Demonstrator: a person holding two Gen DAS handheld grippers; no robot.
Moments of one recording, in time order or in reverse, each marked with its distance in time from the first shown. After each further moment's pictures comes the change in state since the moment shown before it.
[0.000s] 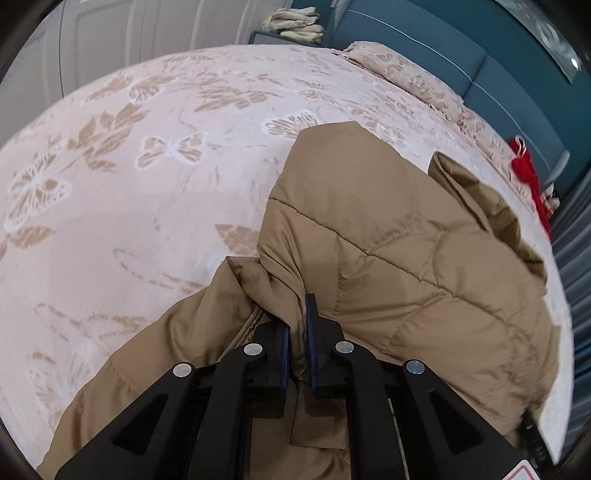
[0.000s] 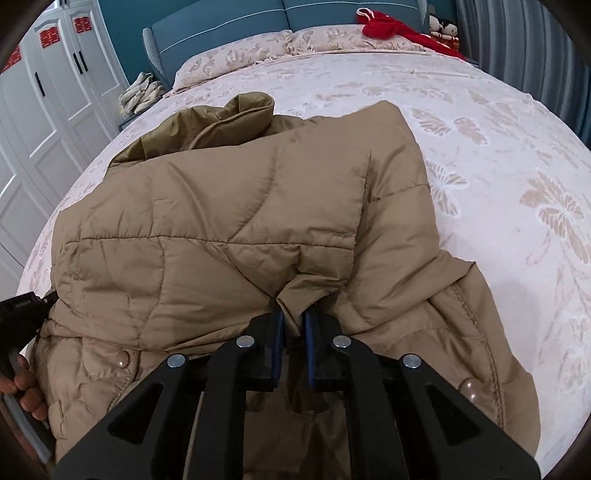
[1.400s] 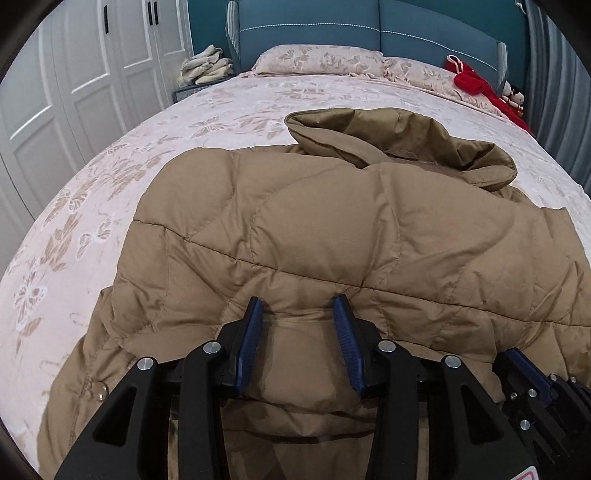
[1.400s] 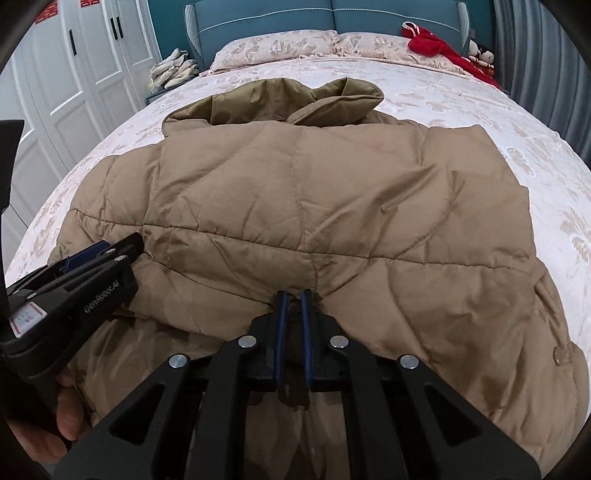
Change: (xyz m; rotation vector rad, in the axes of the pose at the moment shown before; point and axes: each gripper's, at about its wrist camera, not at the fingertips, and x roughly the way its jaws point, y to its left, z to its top) left arm -0.001 -0.107 -0.046 0.415 -0.093 0.075; right arm 0.011 0.084 -0.027 -0.142 -0.010 0.006
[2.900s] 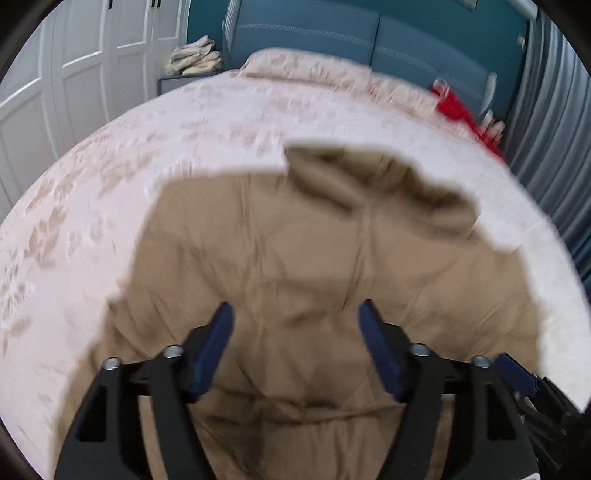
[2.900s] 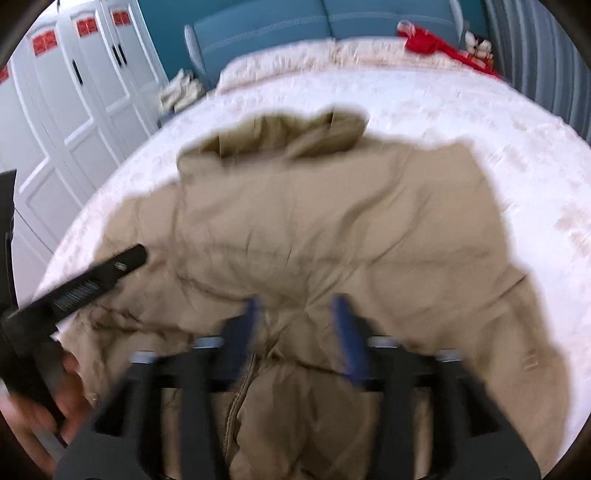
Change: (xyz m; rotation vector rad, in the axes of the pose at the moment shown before) left arm -0.044 0.044 0.038 -0.107 -0.024 -0.219; right arm -0.050 -0.027 0.020 0.072 -0.066 0.092
